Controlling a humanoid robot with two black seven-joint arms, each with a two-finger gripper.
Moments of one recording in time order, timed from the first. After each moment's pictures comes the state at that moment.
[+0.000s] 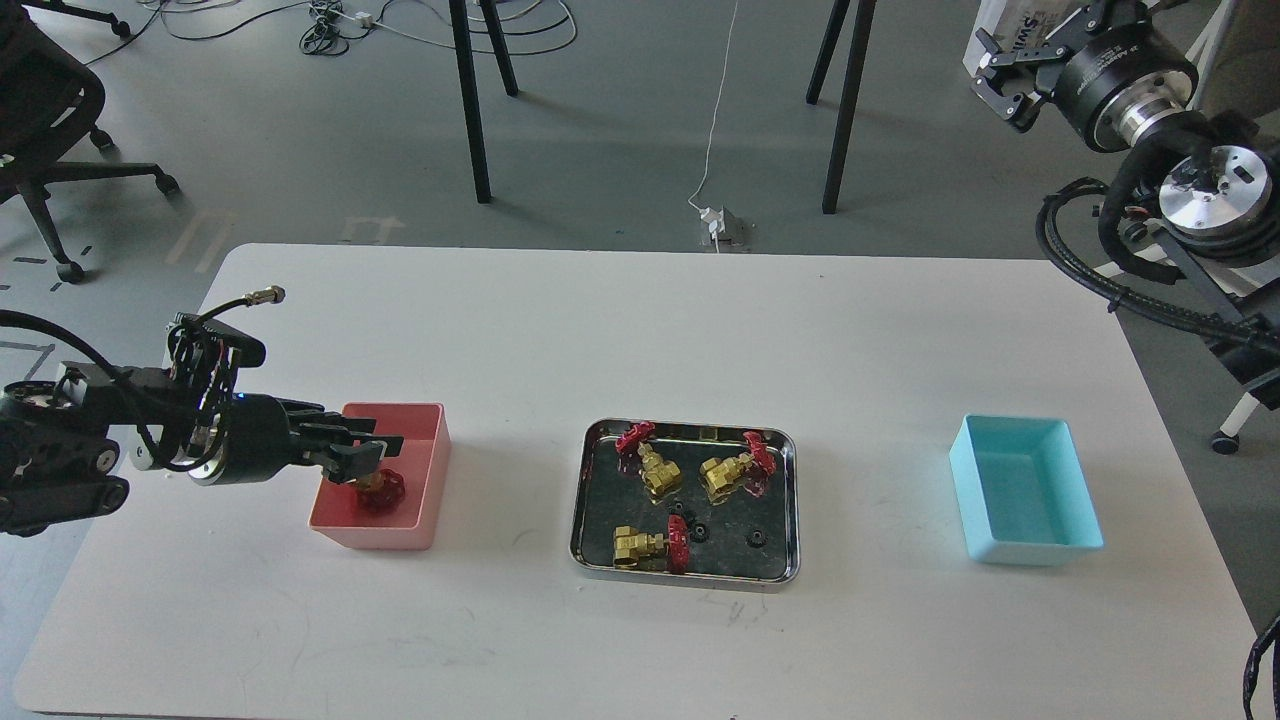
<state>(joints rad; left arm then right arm) -1.29 0.69 0.84 -1.14 1.08 0.17 -0.49 0.99 -0.49 0.75 0.83 0.24 0.07 0.06</state>
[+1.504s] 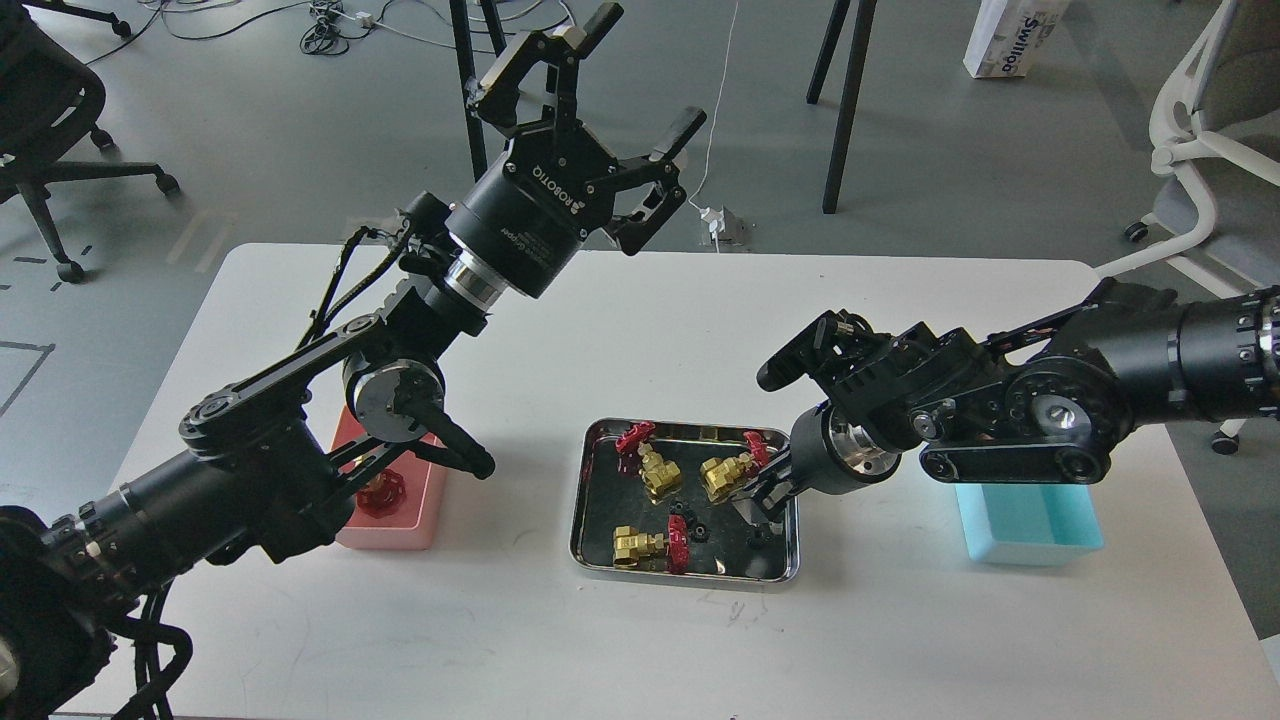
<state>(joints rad) -0.75 0.24 -0.61 -1.28 0.19 -0.37 -0.49 1.50 -0.21 -0.74 1.26 -1.08 0.24 0.04</state>
